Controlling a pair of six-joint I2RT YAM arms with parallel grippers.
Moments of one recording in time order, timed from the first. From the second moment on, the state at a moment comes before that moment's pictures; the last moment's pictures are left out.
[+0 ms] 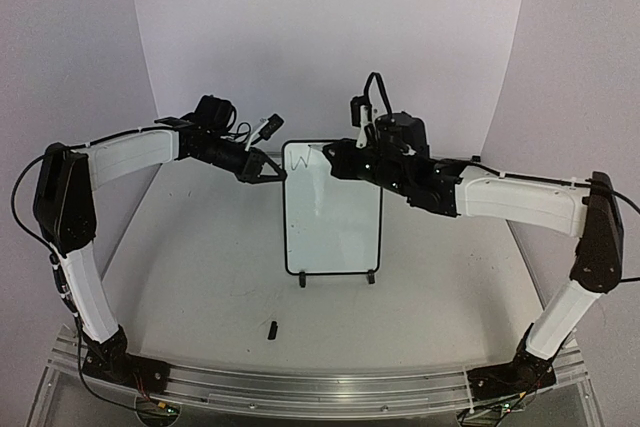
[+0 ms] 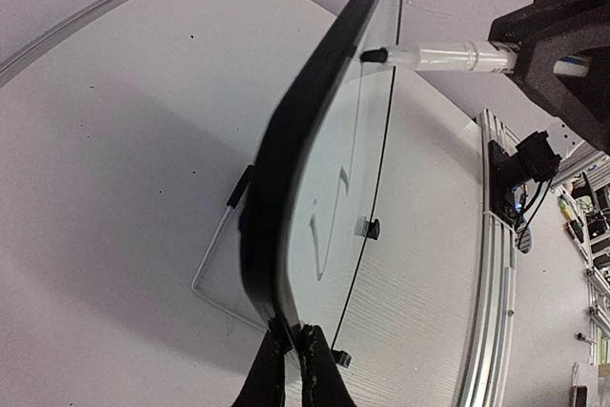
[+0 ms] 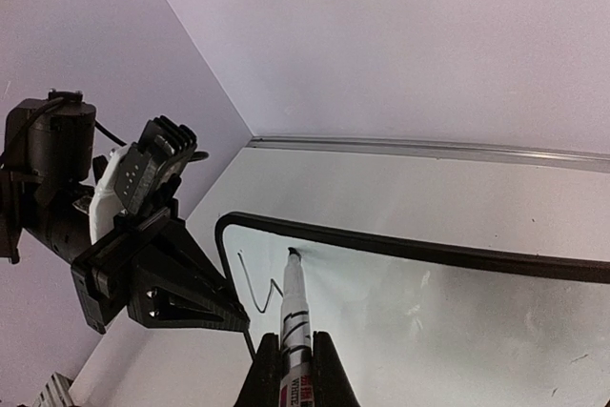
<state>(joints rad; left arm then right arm) -0.48 1.84 1.55 -0.48 0.81 0.16 0.86 1.69 1.34 0.11 0.17 0.47</state>
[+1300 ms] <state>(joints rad) -0.50 1.83 1.55 -0.50 0.79 0.18 0.77 1.62 1.22 0.08 -0.07 0.49</state>
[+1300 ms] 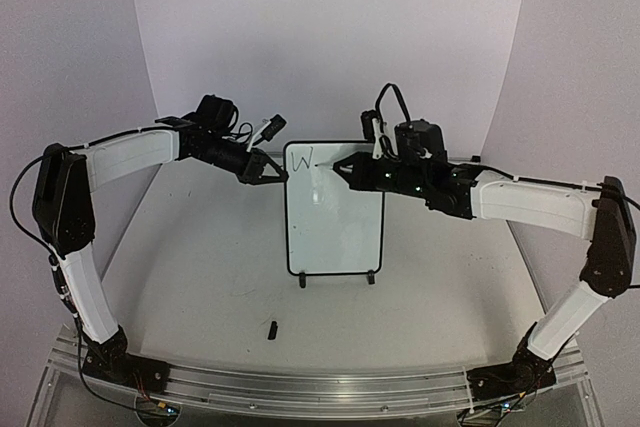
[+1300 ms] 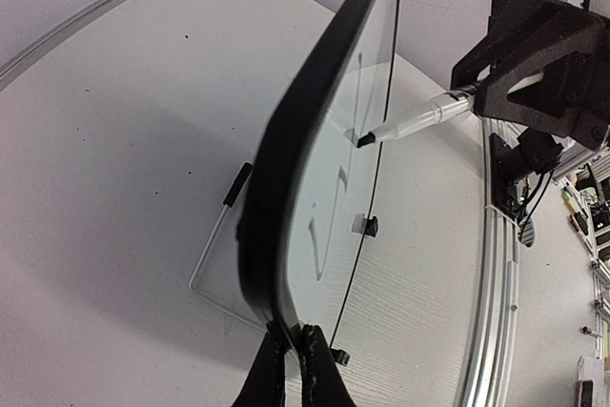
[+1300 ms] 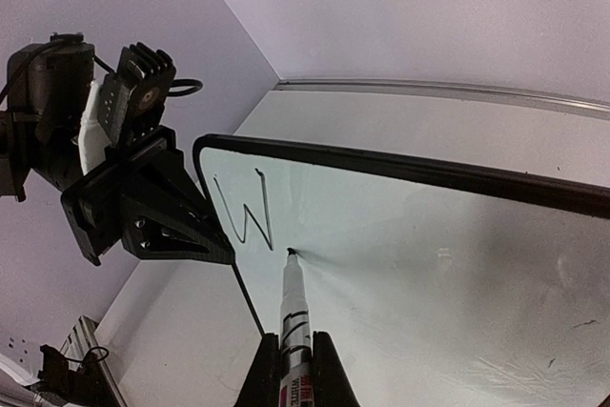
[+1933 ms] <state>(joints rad) -0.50 1.83 1.55 -0.50 0.79 0.18 0.77 1.62 1.22 0.12 -0.06 0.49</state>
